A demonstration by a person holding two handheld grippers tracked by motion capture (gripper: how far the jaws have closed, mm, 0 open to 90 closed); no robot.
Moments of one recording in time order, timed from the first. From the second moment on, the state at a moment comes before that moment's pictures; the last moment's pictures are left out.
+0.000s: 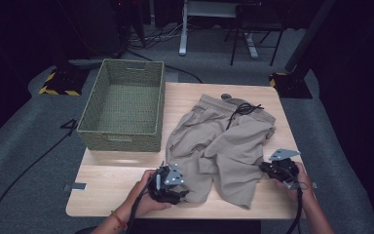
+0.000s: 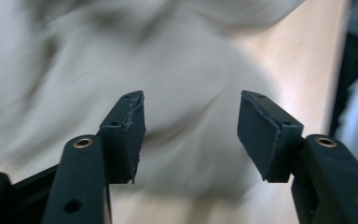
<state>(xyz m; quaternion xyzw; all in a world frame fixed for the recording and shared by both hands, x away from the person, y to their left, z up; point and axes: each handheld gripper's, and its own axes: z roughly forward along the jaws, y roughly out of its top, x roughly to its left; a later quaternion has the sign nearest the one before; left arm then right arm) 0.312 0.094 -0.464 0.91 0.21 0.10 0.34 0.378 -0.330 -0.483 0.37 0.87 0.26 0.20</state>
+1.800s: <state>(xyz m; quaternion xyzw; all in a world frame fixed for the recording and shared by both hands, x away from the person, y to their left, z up) 0.345 0.164 -0.497 0.89 0.29 0.10 0.34 0.366 -0.277 -0.482 0.33 0.88 0.30 0.16</state>
